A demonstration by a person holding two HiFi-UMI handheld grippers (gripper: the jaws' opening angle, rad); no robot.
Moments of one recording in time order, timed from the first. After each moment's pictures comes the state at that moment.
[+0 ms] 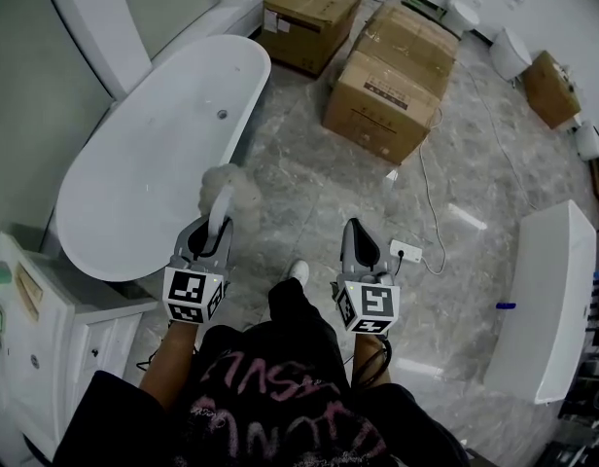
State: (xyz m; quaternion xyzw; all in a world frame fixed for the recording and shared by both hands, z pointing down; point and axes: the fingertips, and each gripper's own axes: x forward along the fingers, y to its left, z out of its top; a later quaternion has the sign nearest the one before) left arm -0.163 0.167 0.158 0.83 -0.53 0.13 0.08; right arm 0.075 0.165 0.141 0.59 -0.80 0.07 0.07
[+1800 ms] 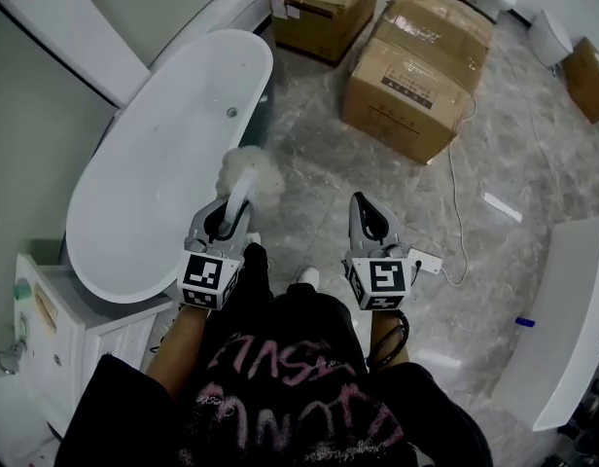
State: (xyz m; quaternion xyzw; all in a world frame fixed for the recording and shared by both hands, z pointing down) left arm -0.067 0.001 0.168 0.83 -0.52 0.21 0.07; right arm 0.135 -0.024 0.170 0.52 -0.84 0.09 0.08
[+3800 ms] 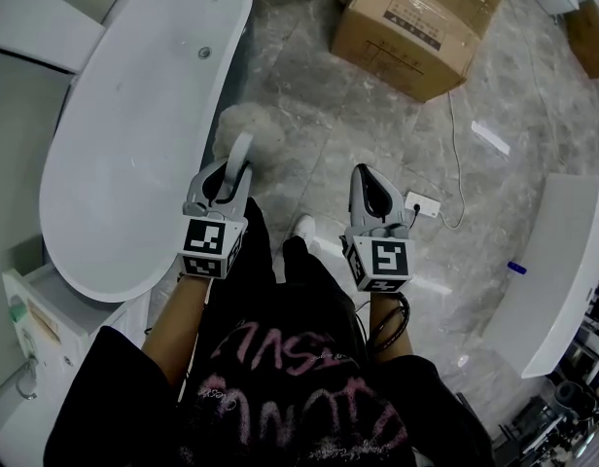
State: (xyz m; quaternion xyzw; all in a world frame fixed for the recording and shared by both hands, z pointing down) left arm -0.091 -0.068 0.261 0.83 -0.48 0.23 0.16; right arm 0.102 -0.062 0.235 0.57 -0.80 0.15 0.13
